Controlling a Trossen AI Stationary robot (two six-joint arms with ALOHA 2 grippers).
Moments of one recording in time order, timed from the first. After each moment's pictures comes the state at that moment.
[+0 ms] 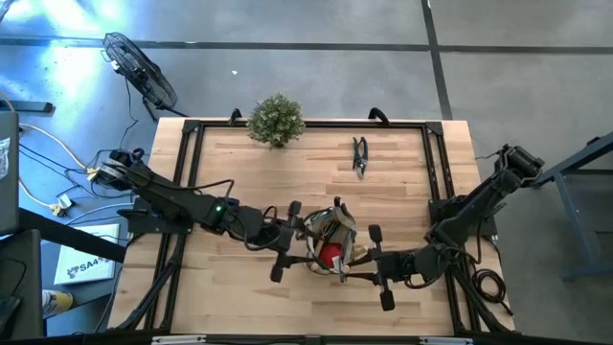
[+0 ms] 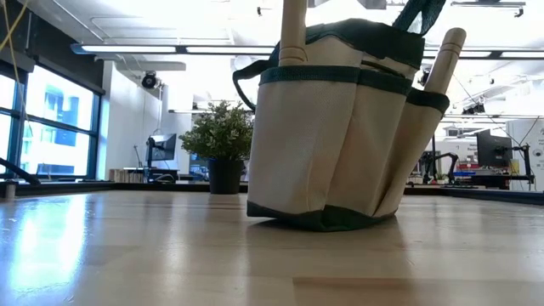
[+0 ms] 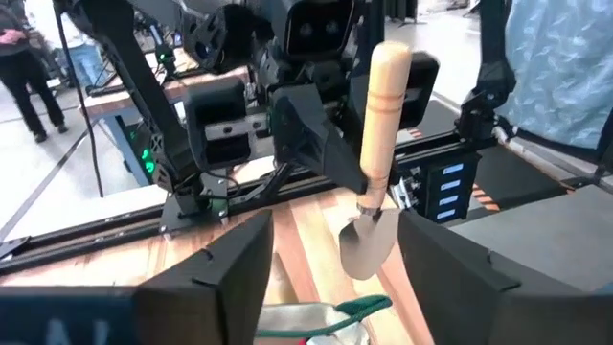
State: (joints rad) left arm -0.40 1.48 1.22 0.12 -0.18 0.10; right arm 0.73 1.35 0.89 0.29 0.60 0.05
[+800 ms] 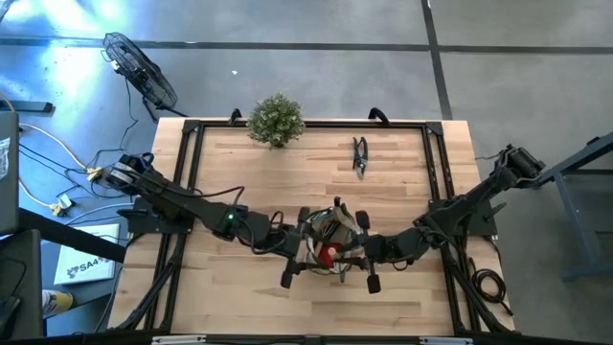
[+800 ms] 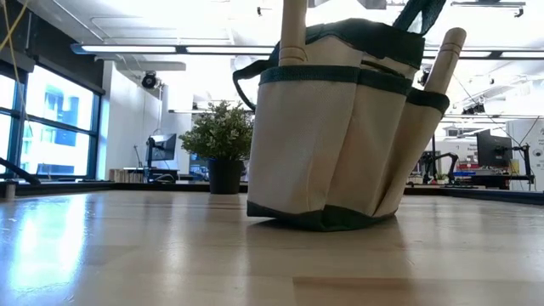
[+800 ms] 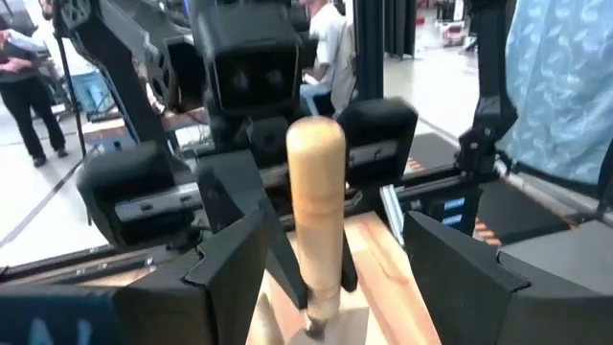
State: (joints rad) left arm -0.40 1.57 1.22 0.31 -0.18 0.10; right arm 0.58 1.36 0.90 0.30 0.43 0.08
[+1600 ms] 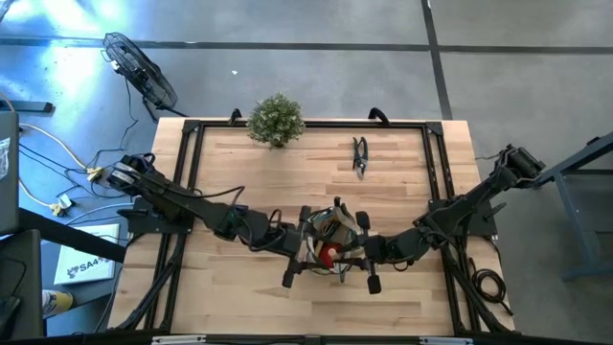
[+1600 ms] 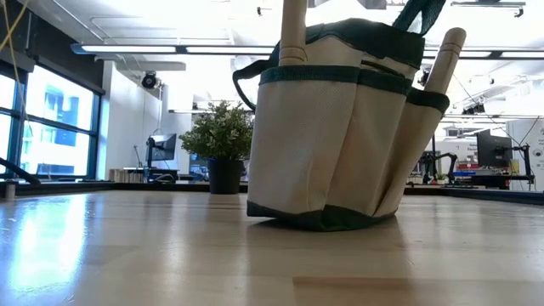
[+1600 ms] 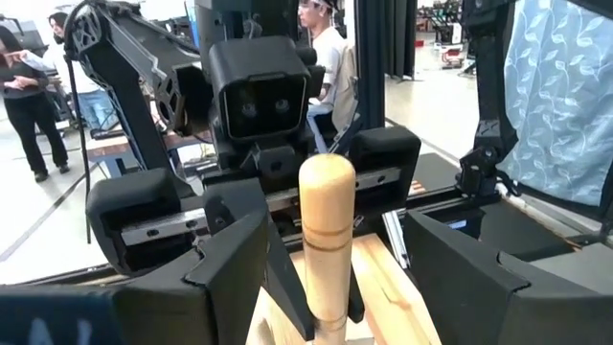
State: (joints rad) left arm -0.40 1.59 1.22 0.39 -0.17 0.10; right arm 0.58 1.36 0.90 0.29 0.43 0.07
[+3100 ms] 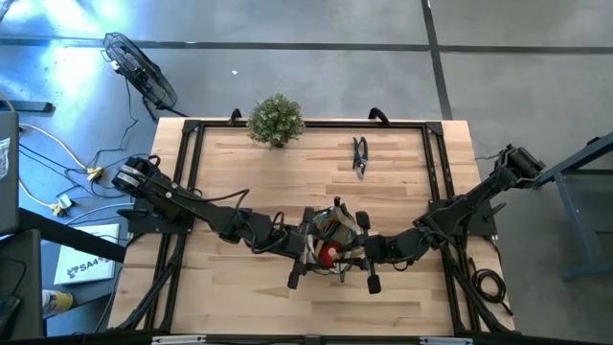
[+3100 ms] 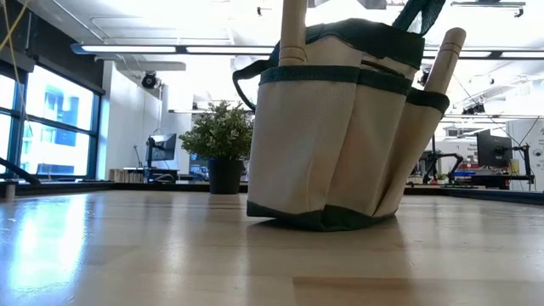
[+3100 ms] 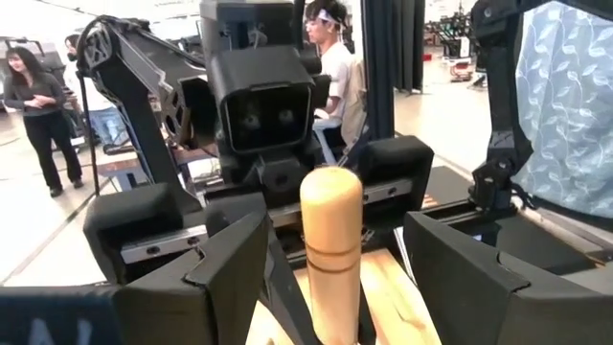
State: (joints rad) left arm -0.40 1.63 1.22 0.48 -0.19 0.13; right arm 0.58 1.36 0.90 0.29 0.43 0.09
